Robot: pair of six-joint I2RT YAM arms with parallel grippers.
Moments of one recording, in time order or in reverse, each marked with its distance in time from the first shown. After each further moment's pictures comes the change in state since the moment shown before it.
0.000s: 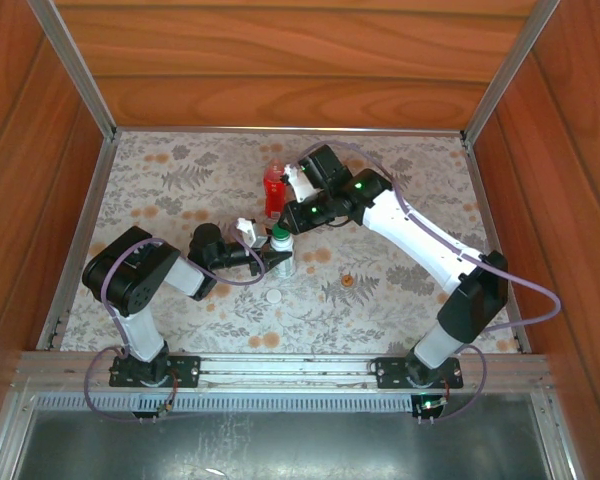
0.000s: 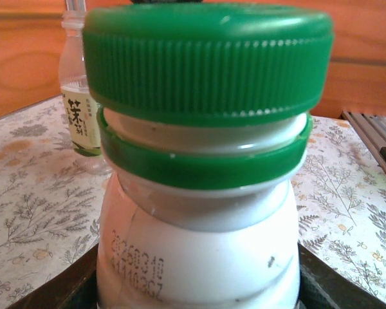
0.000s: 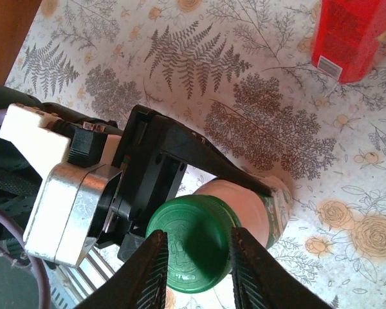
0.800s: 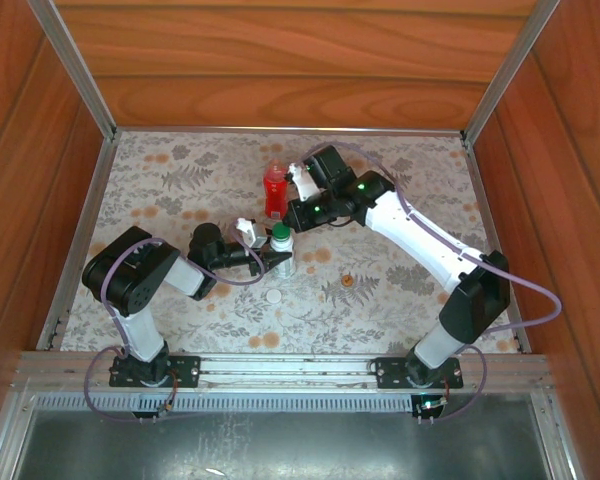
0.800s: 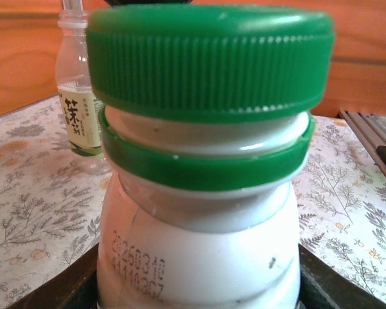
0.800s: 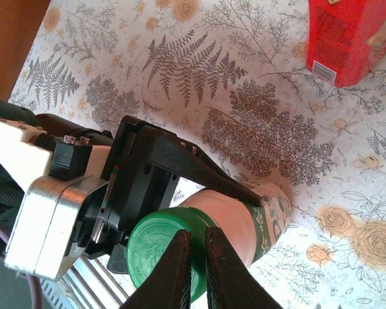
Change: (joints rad) left arm 0.006 0.000 0.000 -0.003 0.011 0.002; right arm -0.020 -0.018 -0.057 0.060 -0.025 0.017
